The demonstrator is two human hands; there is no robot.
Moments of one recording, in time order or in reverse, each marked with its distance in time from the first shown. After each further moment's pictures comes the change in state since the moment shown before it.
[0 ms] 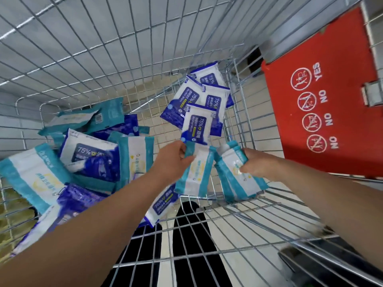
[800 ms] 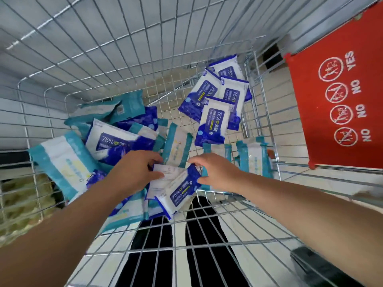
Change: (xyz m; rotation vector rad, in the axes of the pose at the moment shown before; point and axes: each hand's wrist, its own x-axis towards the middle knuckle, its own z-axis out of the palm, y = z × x) left_hand -0.057 -0.069 -0.087 0.359 -0.067 0.011; right_hand -0.029 -0.104 0.081 -0.184 0.118 -0.671
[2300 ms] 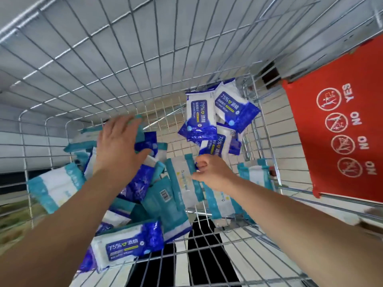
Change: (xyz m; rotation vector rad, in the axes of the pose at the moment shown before) left_hand 0.050 0.004 -0.054 0.233 0.558 0.046; right_hand 0.043 -0.003 -0.026 0.590 0.161 0.314
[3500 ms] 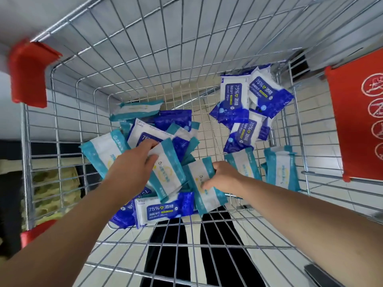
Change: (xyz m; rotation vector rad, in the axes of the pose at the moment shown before) left_hand -0.093 -0.040 -0.035 -0.251 -0.305 -0.141; right_hand -0.030 -0.006 0.063 -0.104 -0.171 0.188
